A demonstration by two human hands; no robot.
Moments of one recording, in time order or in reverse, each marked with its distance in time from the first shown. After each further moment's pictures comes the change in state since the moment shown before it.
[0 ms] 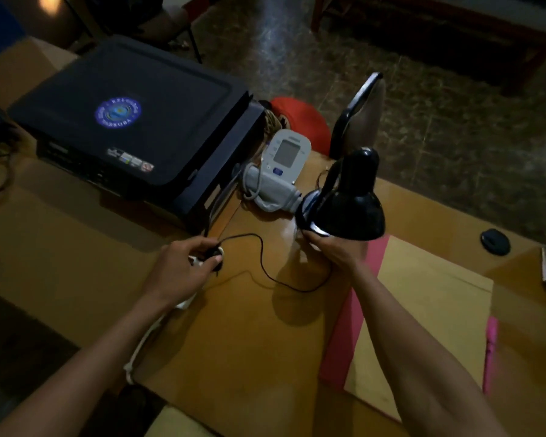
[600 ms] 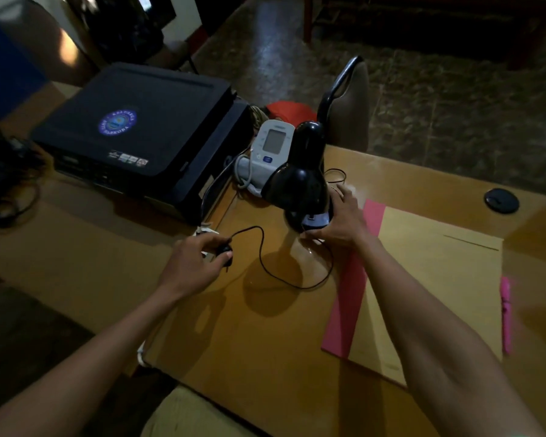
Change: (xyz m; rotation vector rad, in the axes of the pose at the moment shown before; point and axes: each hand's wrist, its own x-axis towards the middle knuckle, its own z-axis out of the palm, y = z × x) left_hand -0.031 0.015 0.036 0.159 0.025 0.128; right_hand -0.001 0.023 -0.021 -0.433 0.210 -0.541
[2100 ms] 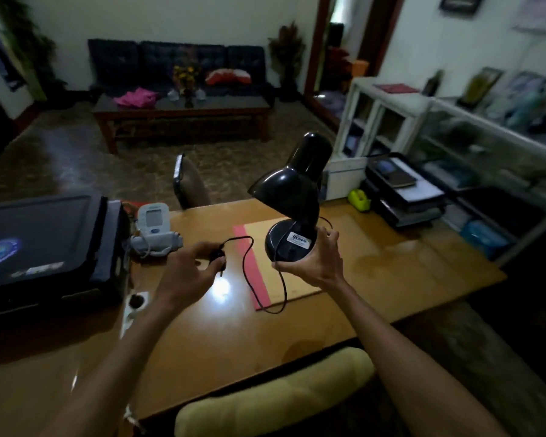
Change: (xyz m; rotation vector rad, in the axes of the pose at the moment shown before) left_hand -0.093 0.105 -0.093 -0.278 -0.231 0.698; right_hand -0.353 -0.167 -0.095 0.065 0.858 0.507
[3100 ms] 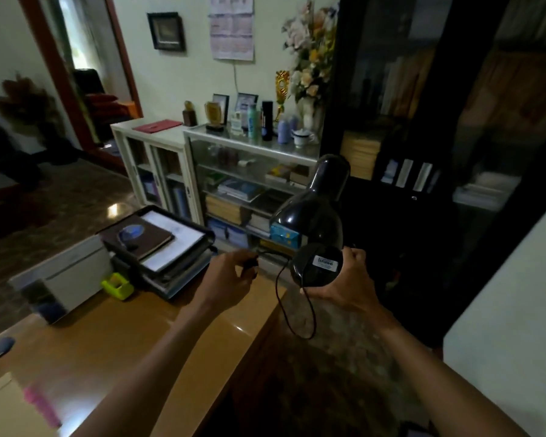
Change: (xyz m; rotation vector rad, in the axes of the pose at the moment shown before) left_hand 0.156 0.435 0.533 -0.119 -0.533 0.681; right_hand 0.001 0.417 -0.474 -0.319 0.454 0.541
